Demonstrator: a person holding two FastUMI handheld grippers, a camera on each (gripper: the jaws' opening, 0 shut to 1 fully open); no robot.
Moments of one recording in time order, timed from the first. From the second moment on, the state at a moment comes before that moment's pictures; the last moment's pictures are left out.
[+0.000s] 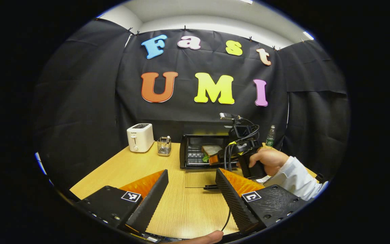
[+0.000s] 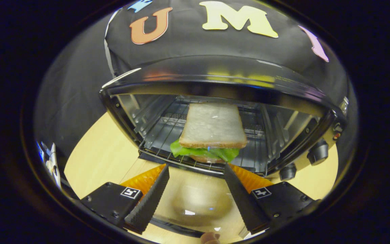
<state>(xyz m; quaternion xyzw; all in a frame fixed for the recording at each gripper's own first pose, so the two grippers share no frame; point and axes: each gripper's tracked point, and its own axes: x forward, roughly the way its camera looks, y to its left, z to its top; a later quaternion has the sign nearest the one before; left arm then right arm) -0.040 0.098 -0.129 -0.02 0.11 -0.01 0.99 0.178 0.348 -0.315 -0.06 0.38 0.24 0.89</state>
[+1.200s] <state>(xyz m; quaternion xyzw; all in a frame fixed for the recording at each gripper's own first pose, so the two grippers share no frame) 0.048 -0.002 -0.268 -0.02 0.28 -0.06 0.96 0.071 0.112 -0.013 0.03 0.02 0.16 0.99</state>
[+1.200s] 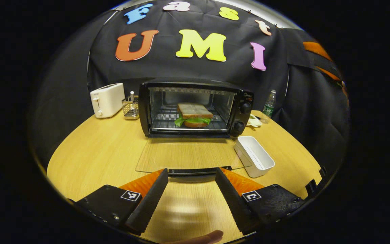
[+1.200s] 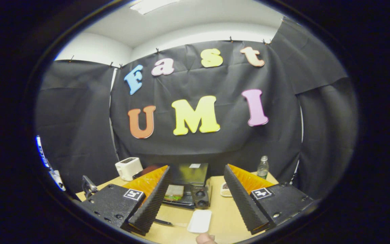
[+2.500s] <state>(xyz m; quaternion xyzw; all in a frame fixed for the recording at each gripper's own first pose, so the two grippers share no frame) 0.070 -0.036 -0.313 0.01 0.35 -0.02 0.94 0.032 -0.027 0.030 0.02 -0.06 0.07 1.00</state>
